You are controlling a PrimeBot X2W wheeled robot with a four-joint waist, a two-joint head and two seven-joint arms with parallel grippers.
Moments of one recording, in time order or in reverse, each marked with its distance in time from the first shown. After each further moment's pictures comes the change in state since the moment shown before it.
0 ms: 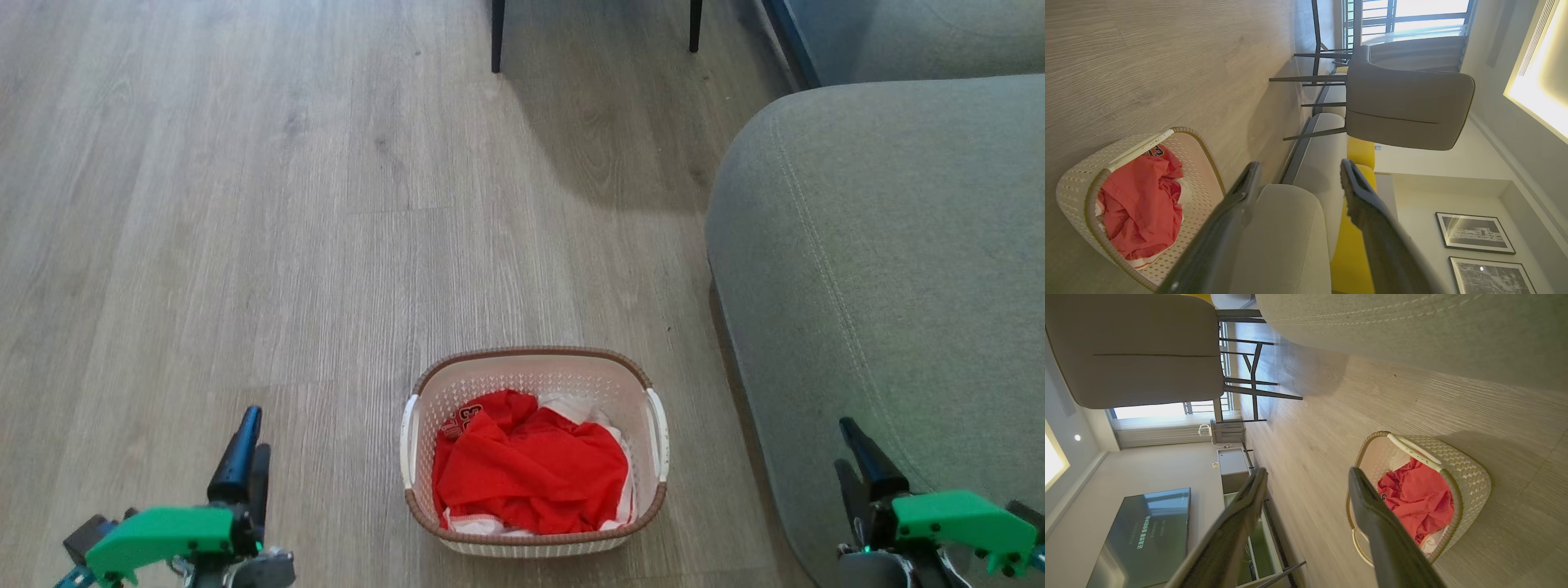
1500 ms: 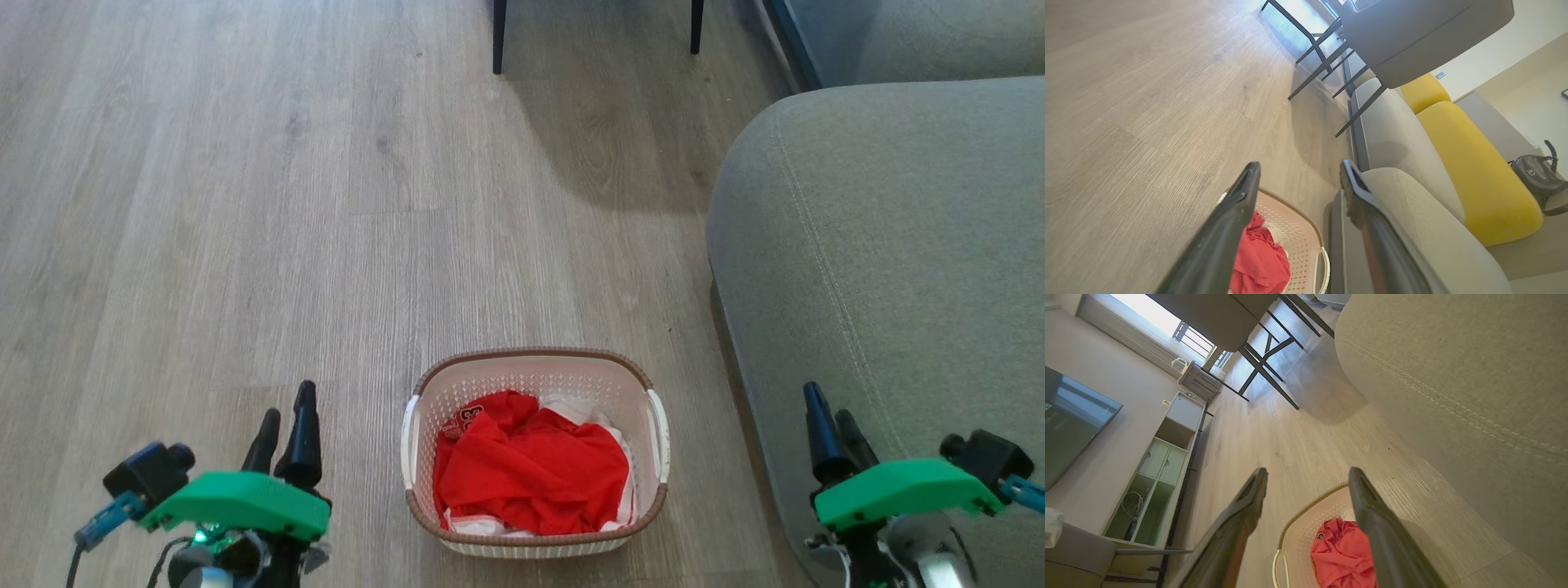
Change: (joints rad) left arm 0.000 0.000 -0.126 -0.116 0.673 0.089 -0.125; right arm 0.000 -0.001 0.109 -0.117 -0.610 0.000 -0.125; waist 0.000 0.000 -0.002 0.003
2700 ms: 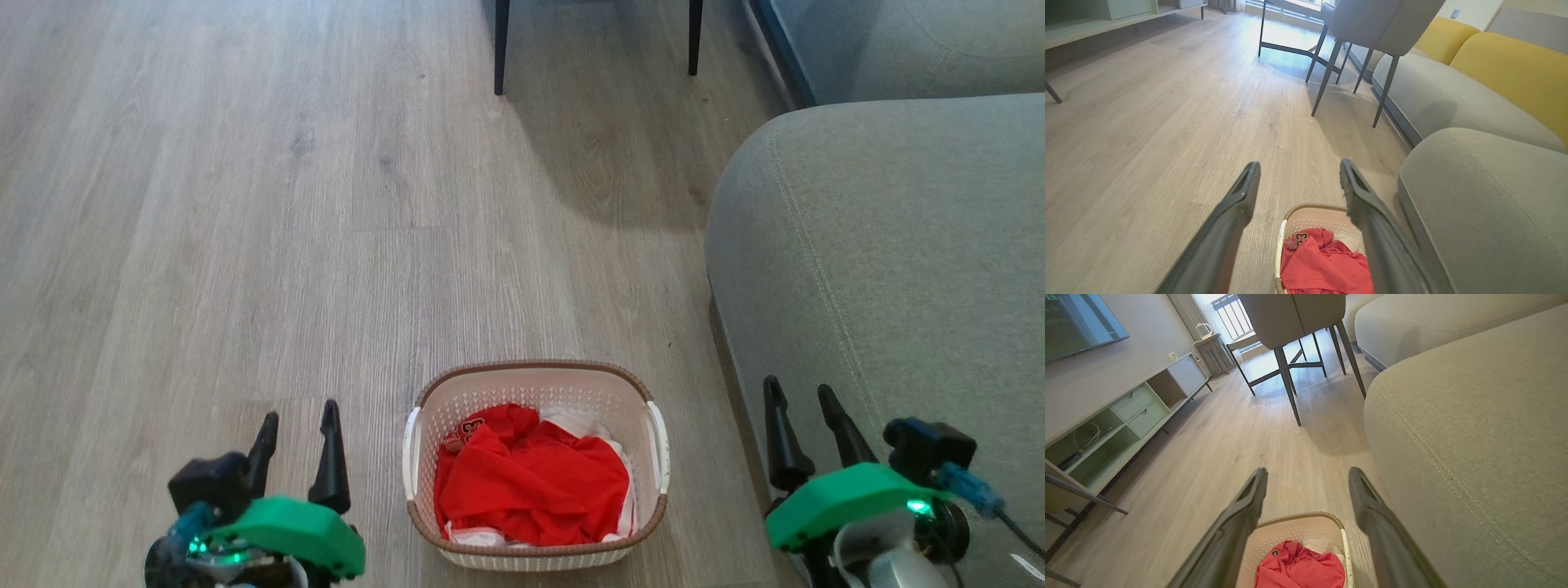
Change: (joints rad) left arm 0.045 0.019 -0.075 -0.026 0.468 0.078 -0.098; right arm 0.004 -0.003 0.088 -0.027 -0.426 0.000 -0.100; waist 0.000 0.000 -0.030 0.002
